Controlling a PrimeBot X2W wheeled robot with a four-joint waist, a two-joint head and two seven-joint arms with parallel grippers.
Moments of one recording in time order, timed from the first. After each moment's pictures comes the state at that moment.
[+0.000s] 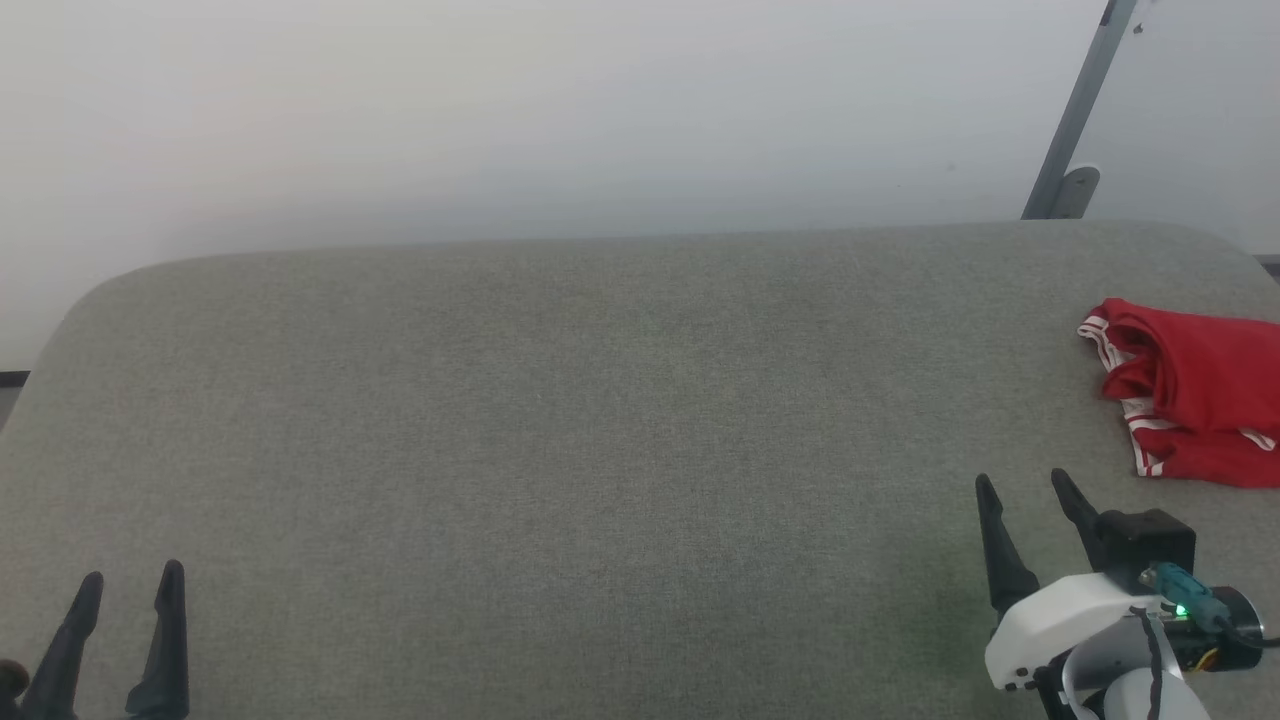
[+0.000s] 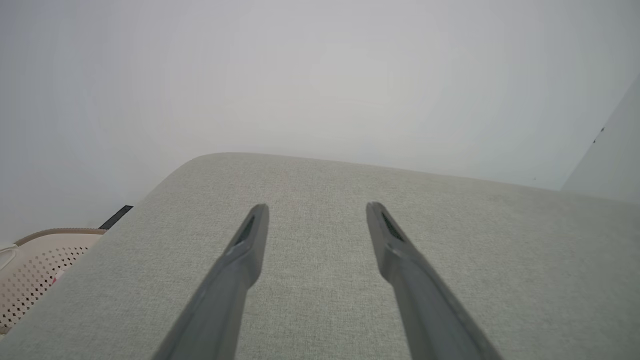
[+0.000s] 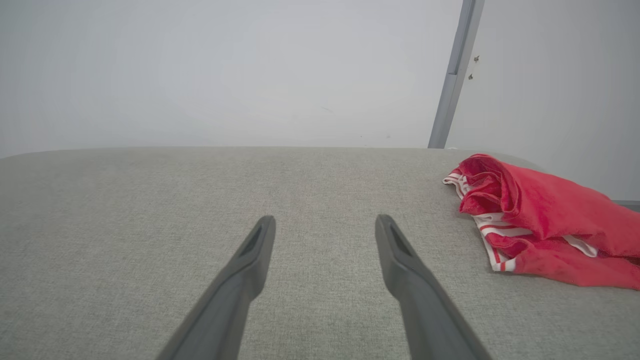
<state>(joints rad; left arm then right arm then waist) 0.16 0.39 0.16 0.16 -0.53 -0.13 -0.26 -0.13 -0.06 -0.10 0.40 0.07 0.13 -0.19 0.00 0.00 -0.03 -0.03</state>
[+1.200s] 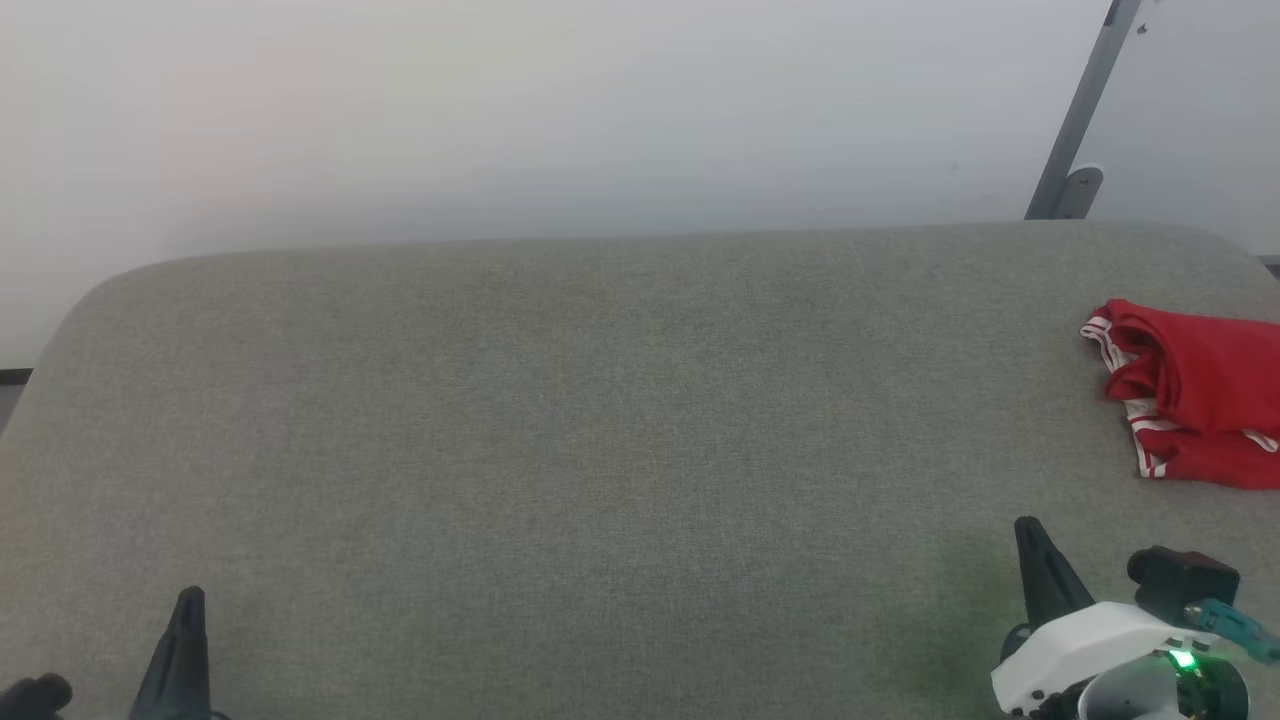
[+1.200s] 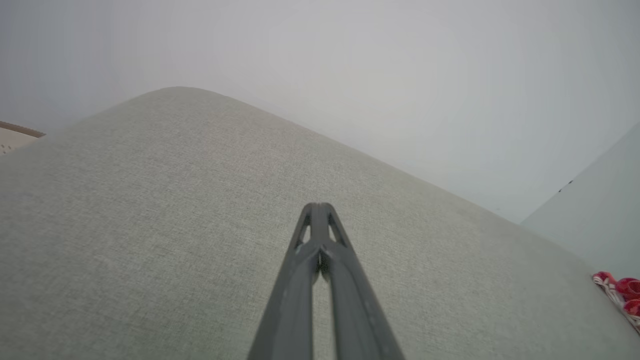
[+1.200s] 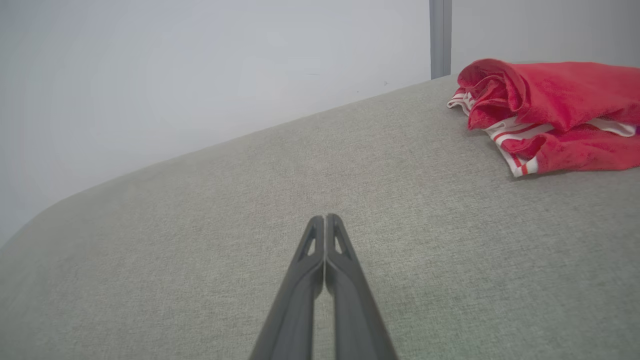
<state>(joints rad) 0.14 0.28 0.14 0.21 -0.71 -0.13 -0.19 -0.06 -0.05 -0.11 0.36 0.33 0.13 -0.10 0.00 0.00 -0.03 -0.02</state>
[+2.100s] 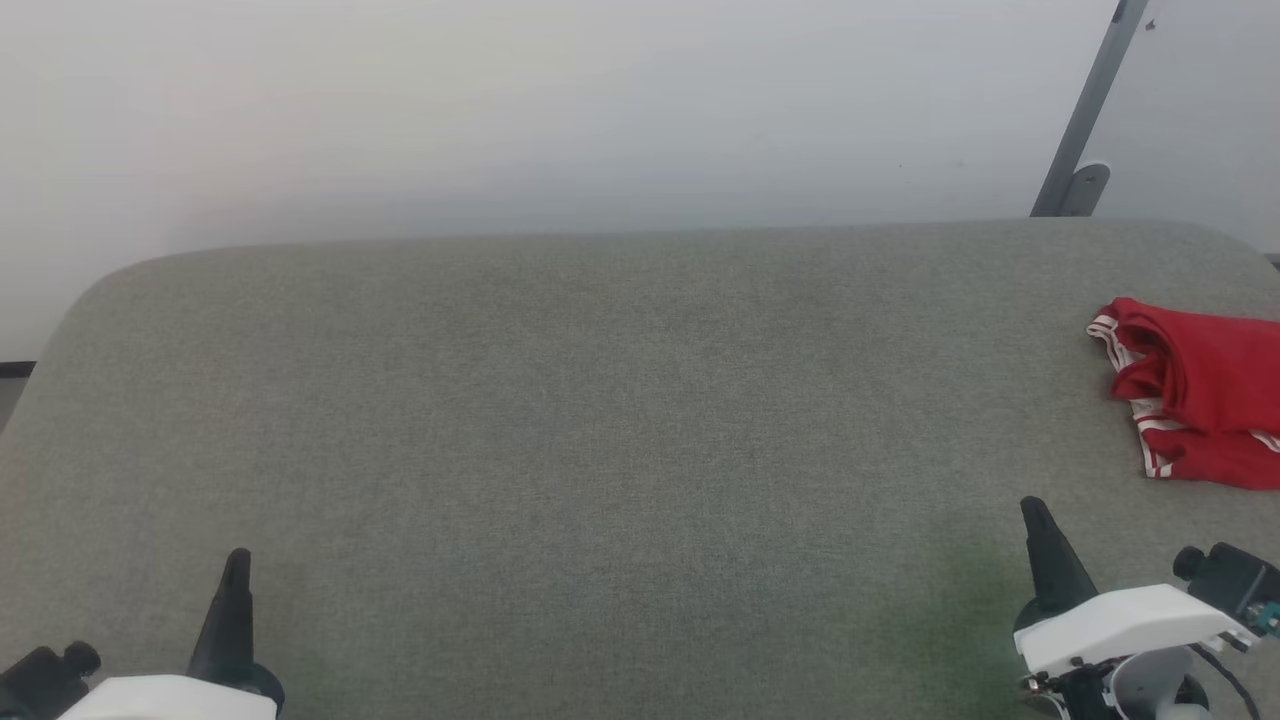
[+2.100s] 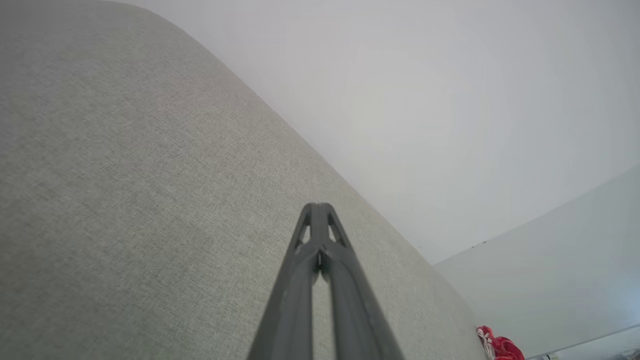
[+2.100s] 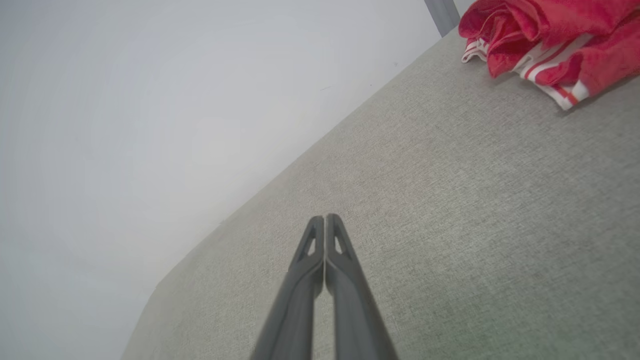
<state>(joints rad) 0.06 0.20 0.13 0.22 -1.02 -0.13 -0.09 -0.07 -0.05 -0.11 0.32 0.77 0.13 -0.03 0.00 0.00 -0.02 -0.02</state>
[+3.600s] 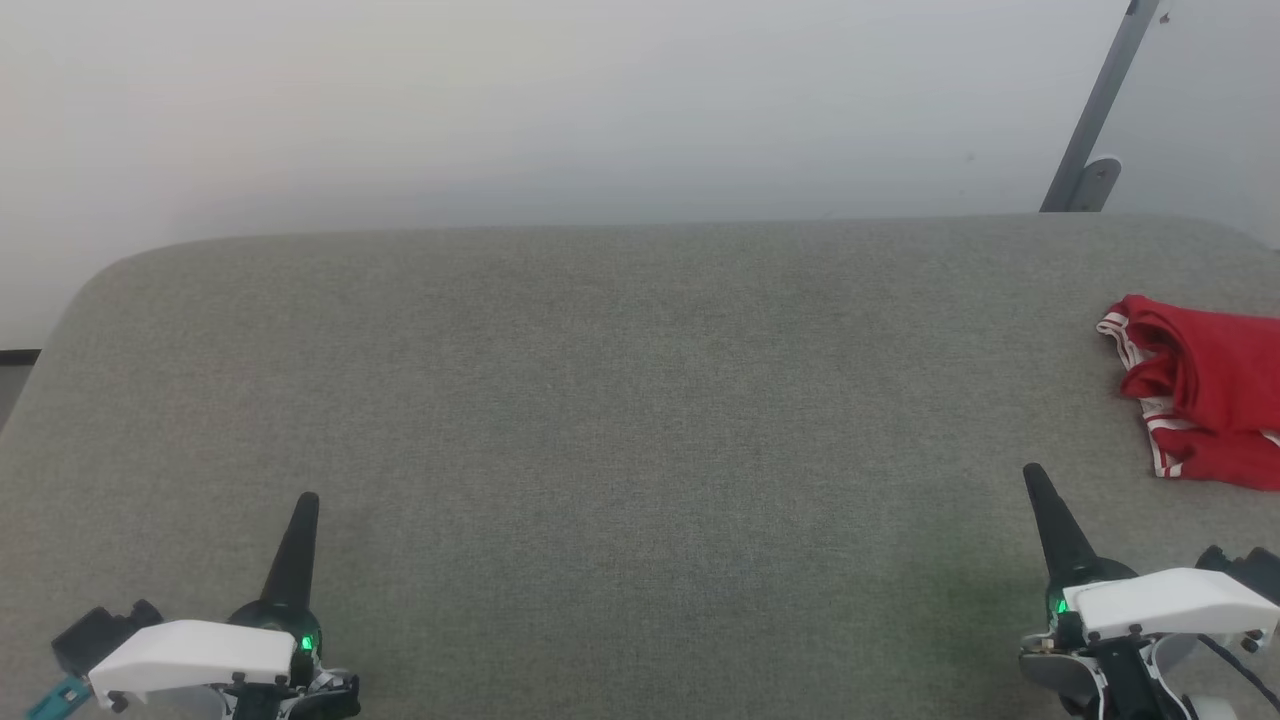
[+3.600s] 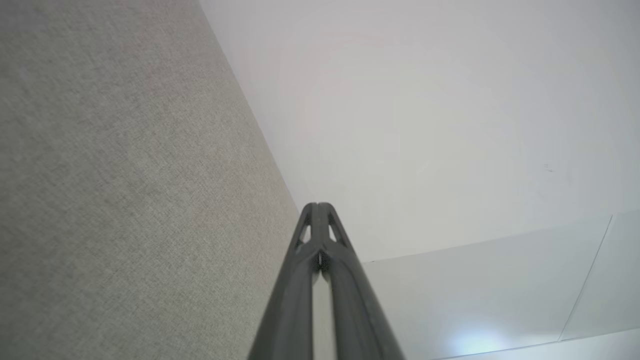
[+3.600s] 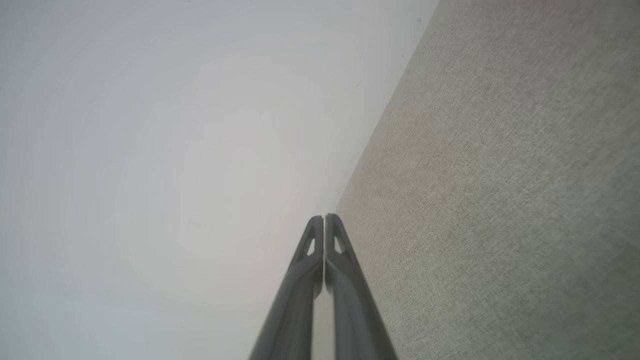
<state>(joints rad) -0.04 0.11 0.12 0.24 -1.38 -0.13 0.04 -0.09 -0.05 -0.11 0.27 1.29 0.13 0.06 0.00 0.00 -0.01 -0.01</state>
